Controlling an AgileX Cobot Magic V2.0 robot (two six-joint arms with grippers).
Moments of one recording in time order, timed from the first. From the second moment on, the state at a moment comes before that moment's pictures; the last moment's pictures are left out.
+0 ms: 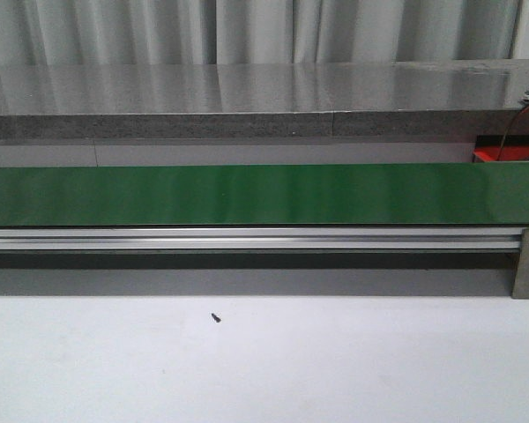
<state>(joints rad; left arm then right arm) -0.01 0.70 -0.57 -0.31 0.39 0.33 -0.35 1.54 -1.28 0.14 0.94 -0.24</state>
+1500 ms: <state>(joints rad) -0.01 0.70 -0.57 -0.31 0.39 0.33 -0.39 1.77 -1.27 0.21 0.78 -0.25</state>
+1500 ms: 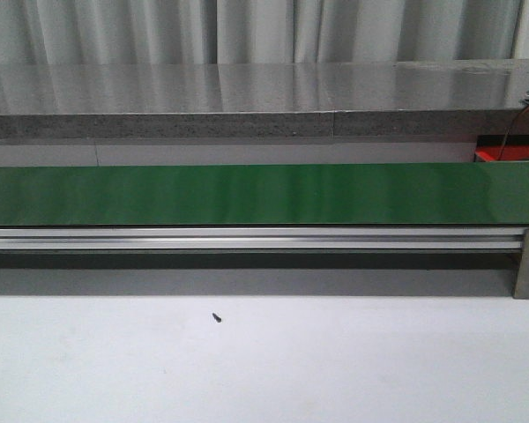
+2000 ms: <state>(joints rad) -0.01 0.70 -0.57 -0.31 0.39 0.33 -0.39 2.02 -1.66 0.22 0.90 -0.27</state>
